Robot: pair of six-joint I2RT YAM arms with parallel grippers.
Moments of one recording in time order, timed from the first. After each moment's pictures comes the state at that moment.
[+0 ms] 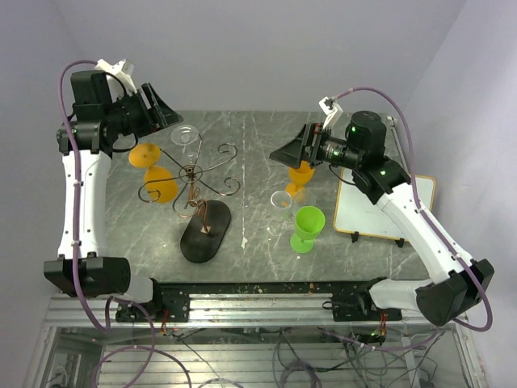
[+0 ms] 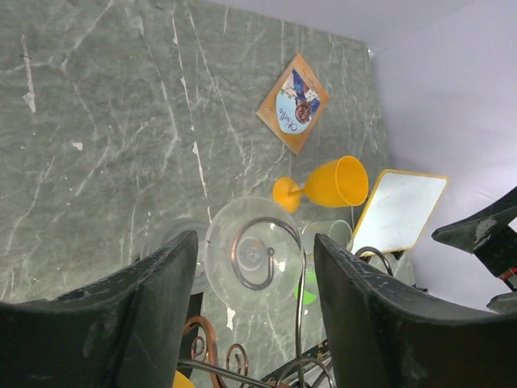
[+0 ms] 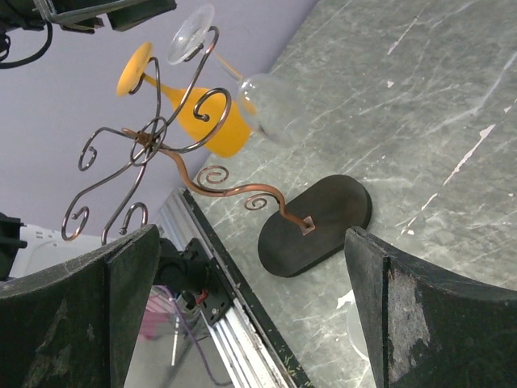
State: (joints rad) left arm 0.07 1.42 1.77 -0.84 0.58 -0.40; right arm 0.45 1.26 1.30 -0.25 -0.59 0.56
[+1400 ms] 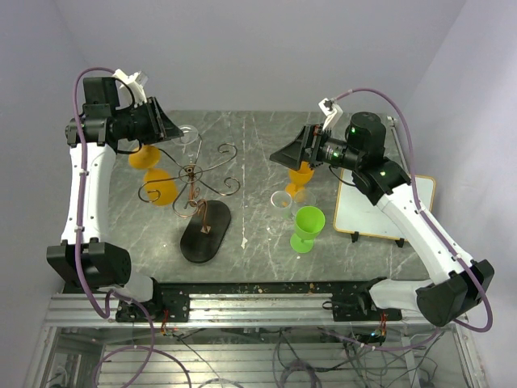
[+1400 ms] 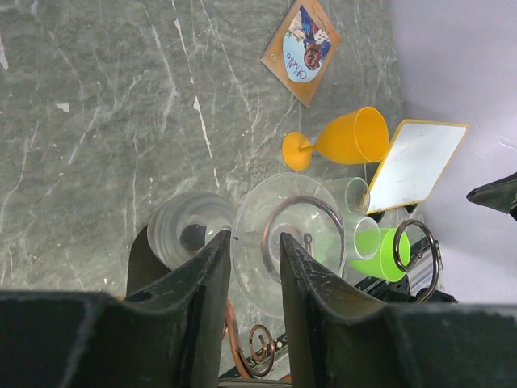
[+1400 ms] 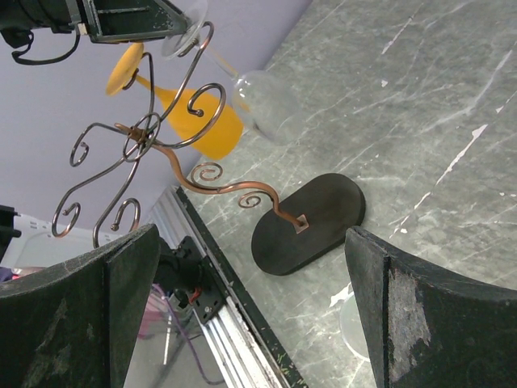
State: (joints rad) left arm 0.07 1.49 1.73 -0.91 0.66 -0.27; right arm 0.45 1.26 1.29 -0.26 -0.59 0.53
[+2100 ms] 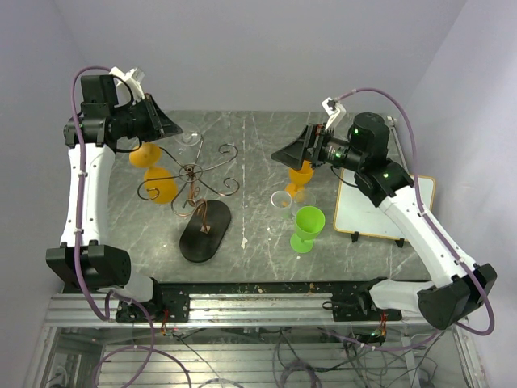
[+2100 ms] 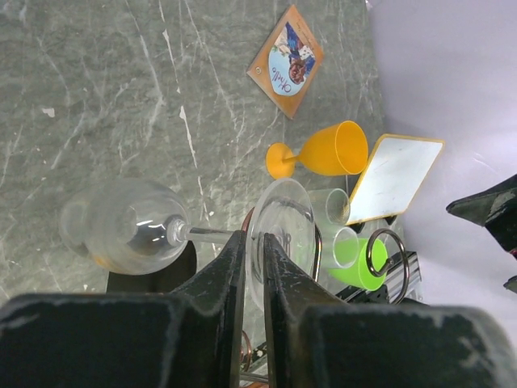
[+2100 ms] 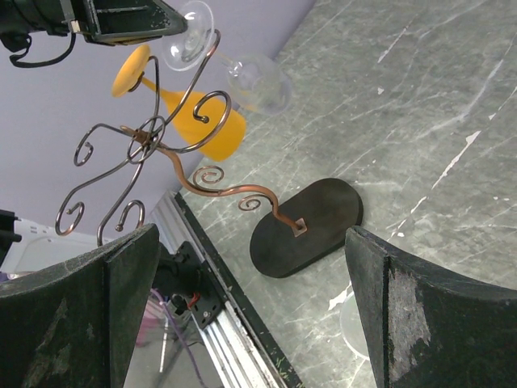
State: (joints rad) left arm 0.06 1.48 1.75 -0.89 0.66 -0.33; right arm 0.45 1.24 1.29 -0.26 -0.57 0.53
